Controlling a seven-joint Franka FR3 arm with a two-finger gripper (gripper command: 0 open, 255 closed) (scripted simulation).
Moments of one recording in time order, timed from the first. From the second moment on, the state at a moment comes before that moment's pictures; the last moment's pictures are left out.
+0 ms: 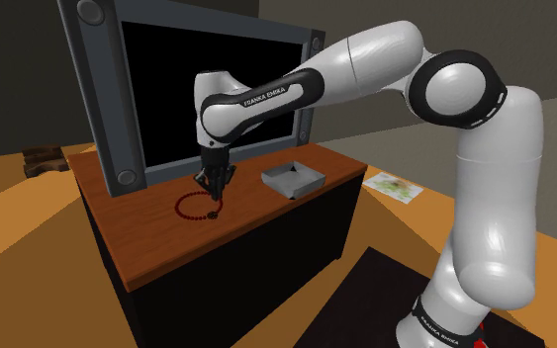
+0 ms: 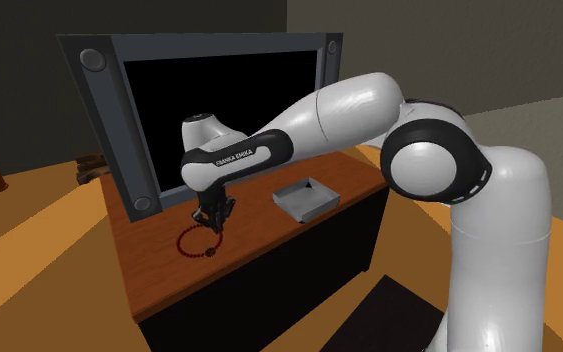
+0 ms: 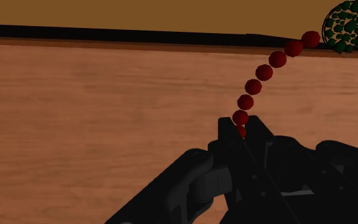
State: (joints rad) arm 0.12 0.32 0.19 -1.73 -0.08 2.04 0.35
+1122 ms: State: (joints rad) arm -0.09 0.21 0.07 -1.84 -0.03 2.05 0.00
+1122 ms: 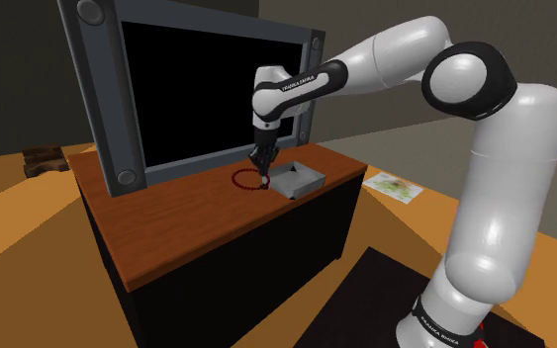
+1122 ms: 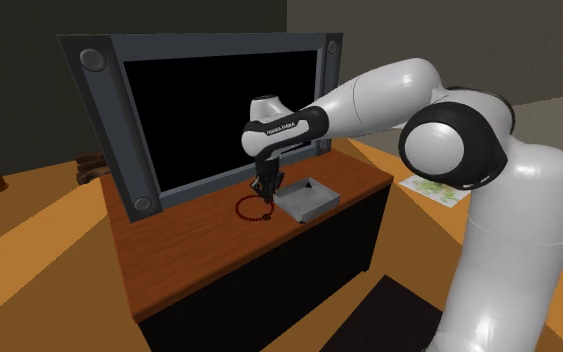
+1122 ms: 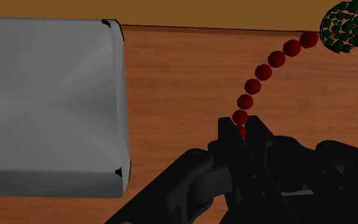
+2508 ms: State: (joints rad) arm -0.36 0.38 -0.07 -1.61 0.02 2.00 -0.43
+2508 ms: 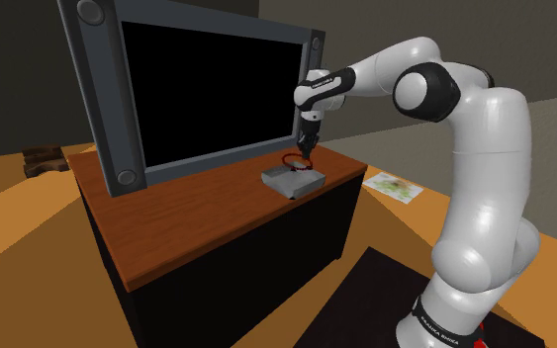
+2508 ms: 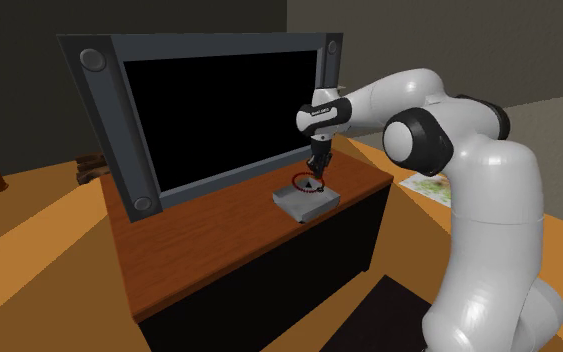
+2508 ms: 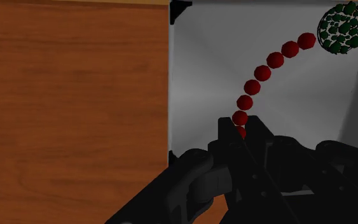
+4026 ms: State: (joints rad) arm -0.37 0.45 -0.07 -1.68 0.03 2.14 -0.44
